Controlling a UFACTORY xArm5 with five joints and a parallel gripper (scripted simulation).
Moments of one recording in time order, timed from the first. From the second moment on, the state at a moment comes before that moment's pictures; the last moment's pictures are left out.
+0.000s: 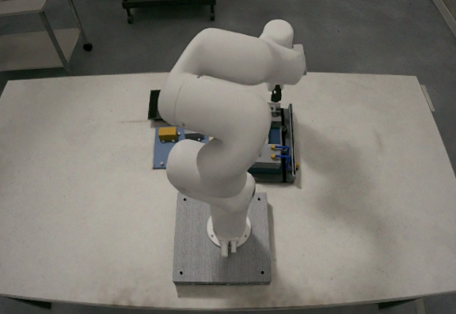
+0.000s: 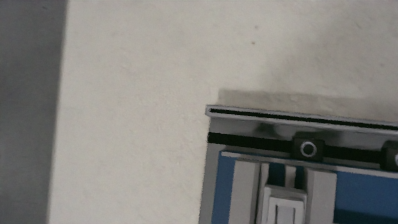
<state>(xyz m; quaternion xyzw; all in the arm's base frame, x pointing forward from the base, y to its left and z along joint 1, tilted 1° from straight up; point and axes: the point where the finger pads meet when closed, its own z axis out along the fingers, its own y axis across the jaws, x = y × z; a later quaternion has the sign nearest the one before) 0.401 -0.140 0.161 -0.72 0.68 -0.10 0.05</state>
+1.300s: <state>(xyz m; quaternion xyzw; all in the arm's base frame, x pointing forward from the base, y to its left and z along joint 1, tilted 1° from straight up) 0.391 -0.127 0.146 -0.69 0.73 0.00 0.00</state>
